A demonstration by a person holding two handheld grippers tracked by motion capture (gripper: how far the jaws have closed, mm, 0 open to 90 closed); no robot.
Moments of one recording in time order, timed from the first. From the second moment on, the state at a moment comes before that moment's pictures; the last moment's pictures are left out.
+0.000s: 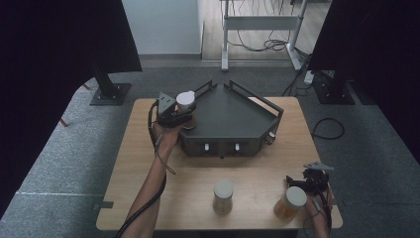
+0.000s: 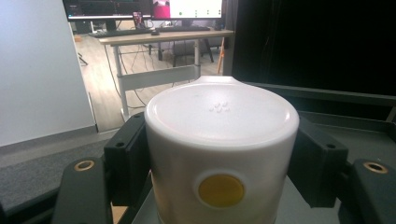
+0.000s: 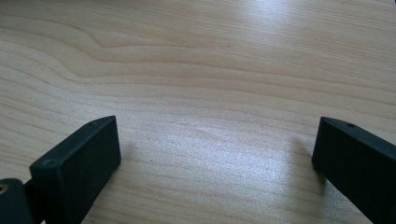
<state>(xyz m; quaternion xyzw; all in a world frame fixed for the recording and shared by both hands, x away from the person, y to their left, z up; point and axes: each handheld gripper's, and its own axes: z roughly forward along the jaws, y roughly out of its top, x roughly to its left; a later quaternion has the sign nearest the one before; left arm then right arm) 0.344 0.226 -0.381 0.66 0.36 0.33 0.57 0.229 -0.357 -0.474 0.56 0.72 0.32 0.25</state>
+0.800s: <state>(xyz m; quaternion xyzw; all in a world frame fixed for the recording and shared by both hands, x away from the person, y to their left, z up) 0.347 0.225 -0.378 0.67 0.35 0.34 0.56 0.229 -0.357 -0.474 0.56 0.72 0.32 0.25</state>
